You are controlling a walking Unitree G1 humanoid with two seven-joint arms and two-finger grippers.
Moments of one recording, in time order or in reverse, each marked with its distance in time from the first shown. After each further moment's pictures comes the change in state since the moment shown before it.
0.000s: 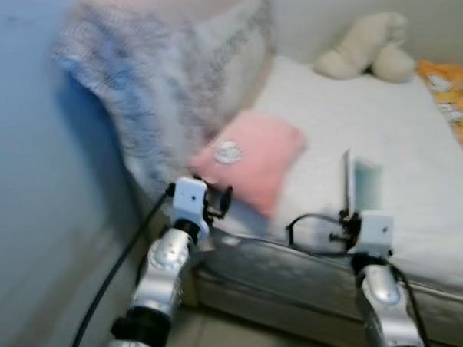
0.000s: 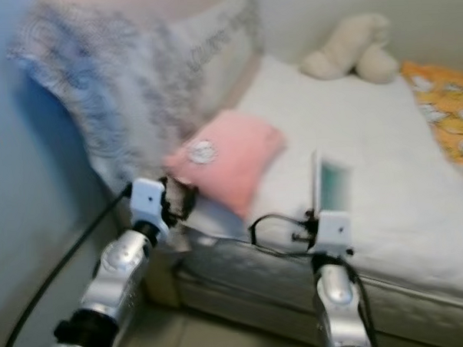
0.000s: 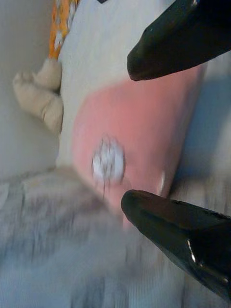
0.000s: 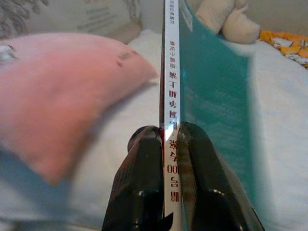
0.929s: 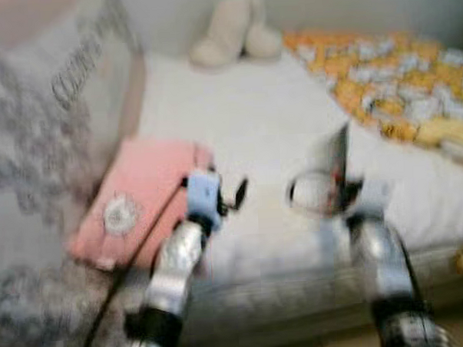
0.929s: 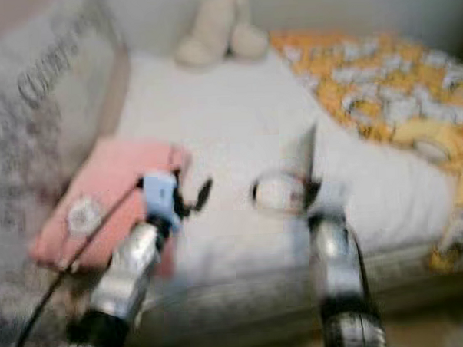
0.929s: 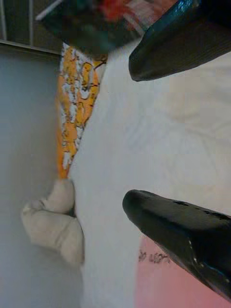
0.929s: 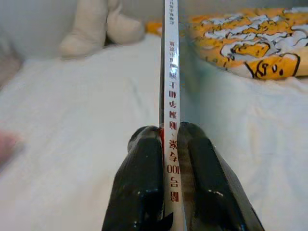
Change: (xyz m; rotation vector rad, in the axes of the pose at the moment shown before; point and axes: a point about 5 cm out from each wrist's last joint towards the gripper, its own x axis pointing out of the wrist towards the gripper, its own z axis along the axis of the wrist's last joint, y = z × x) left arm 0.008 -0.027 0.025 -0.001 -0.088 -0.068; right arm 0.064 0.008 0.053 0.210 -0.016 0.030
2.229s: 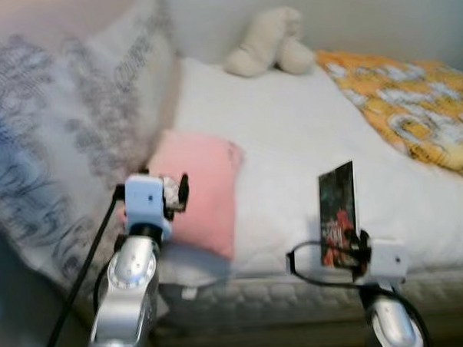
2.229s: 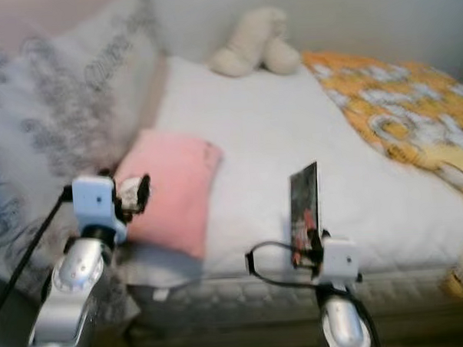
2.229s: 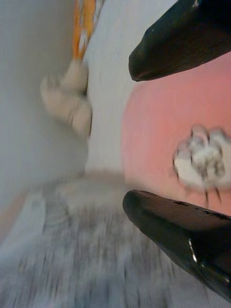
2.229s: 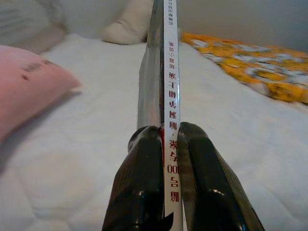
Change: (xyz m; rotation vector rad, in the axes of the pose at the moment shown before) left arm -0.055 0.051 0.024 0.091 0.023 0.354; right arm -0.114 -0.019 -0.045 -0.239 0.001 -0.016
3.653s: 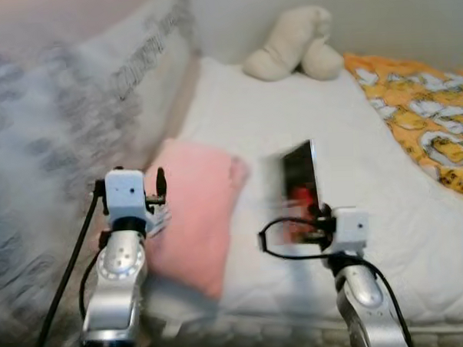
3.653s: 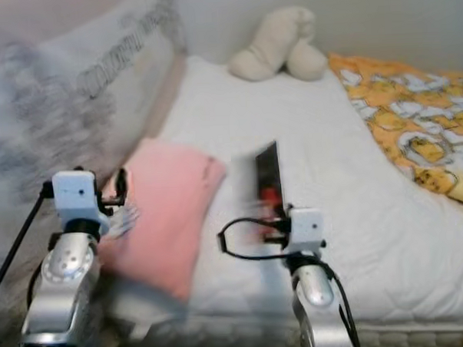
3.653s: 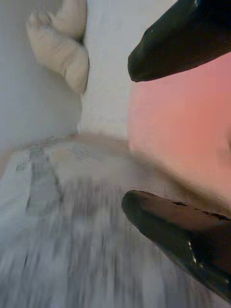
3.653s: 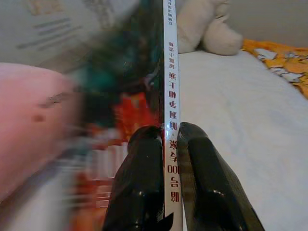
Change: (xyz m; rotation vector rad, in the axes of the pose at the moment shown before) left arm 0.010 0.010 -0.002 -0.012 0.008 0.118; right arm 0.033 0.038 0.017 0.025 -0.028 0.175
